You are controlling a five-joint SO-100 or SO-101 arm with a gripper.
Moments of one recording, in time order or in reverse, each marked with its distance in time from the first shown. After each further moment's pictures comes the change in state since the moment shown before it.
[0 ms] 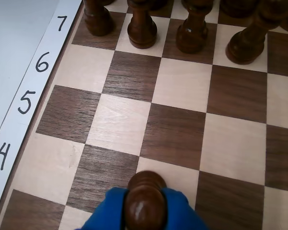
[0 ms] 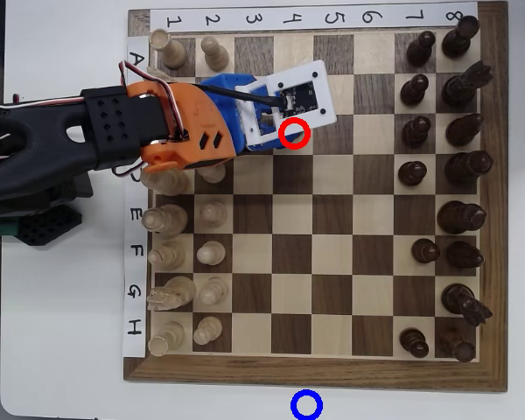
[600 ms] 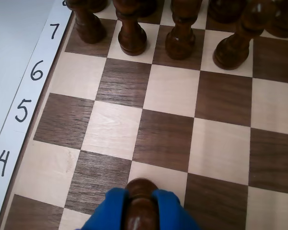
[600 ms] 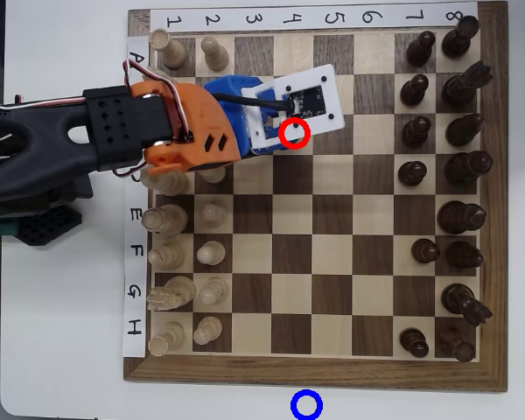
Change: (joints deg) arm 1.3 0.0 -6.2 7.4 0.0
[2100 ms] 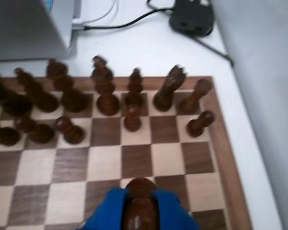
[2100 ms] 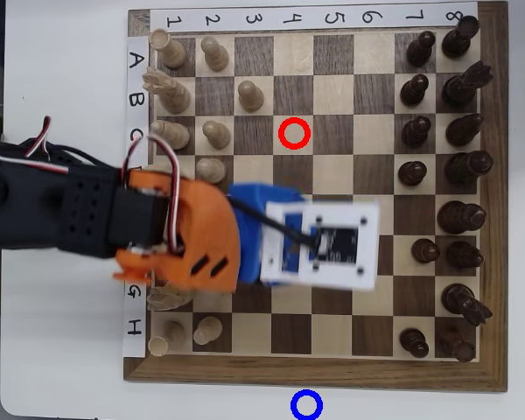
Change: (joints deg) arm 26.1 0.0 -29.3 17.8 -14.0
